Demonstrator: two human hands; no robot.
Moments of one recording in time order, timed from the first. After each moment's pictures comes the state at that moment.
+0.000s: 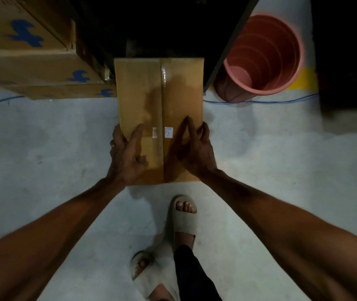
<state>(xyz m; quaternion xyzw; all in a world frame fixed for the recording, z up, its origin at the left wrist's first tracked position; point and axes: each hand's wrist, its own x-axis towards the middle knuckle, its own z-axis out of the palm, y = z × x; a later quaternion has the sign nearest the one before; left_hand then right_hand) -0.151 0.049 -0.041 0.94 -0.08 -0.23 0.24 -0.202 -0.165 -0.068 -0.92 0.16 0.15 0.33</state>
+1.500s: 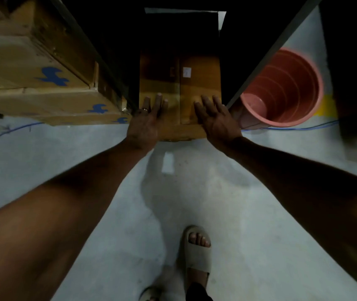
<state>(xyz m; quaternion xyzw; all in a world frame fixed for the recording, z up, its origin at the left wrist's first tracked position) 0.010 -0.006 -0.033 0.94 -0.31 -0.16 -0.05 -0.050 -0.226 -0.056 -0.99 -0.06 0.09 0.07</state>
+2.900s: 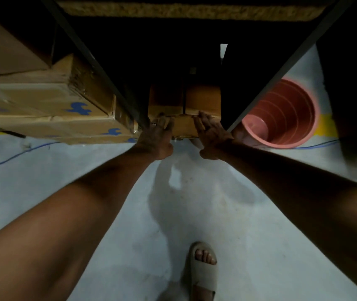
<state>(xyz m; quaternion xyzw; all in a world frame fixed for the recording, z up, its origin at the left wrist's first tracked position) 0.033 -0.020 0.017 0.93 -0.26 -0.26 -0.04 -0.009 -0.202 0.004 -0.95 -0.04 0.30 0.02</state>
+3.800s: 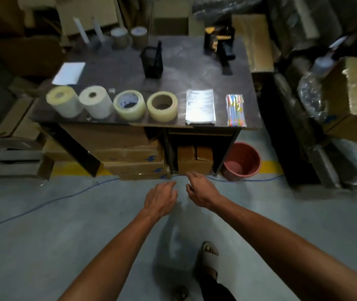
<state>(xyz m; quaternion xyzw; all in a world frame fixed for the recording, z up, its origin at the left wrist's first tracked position) -0.171 0.133 0.414 0.95 -0.17 -0.21 0.17 -0.192 -0.035 0.411 -0.96 0.03 0.16 0.24</state>
